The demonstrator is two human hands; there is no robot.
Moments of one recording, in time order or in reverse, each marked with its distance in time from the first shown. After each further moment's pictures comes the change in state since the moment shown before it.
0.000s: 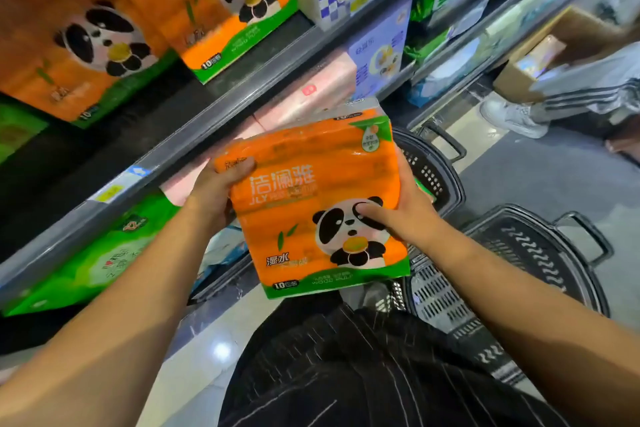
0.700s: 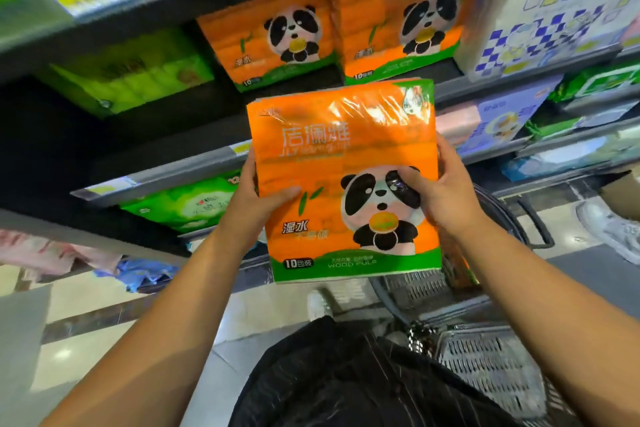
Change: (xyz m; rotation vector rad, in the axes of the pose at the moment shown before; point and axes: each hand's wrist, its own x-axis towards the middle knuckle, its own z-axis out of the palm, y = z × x) left_hand -0.118 -0.003 -0.070 -0.008 0.368 0.189; right_hand 0.061 -0.097 0.082 0.153 -0.139 -0.032
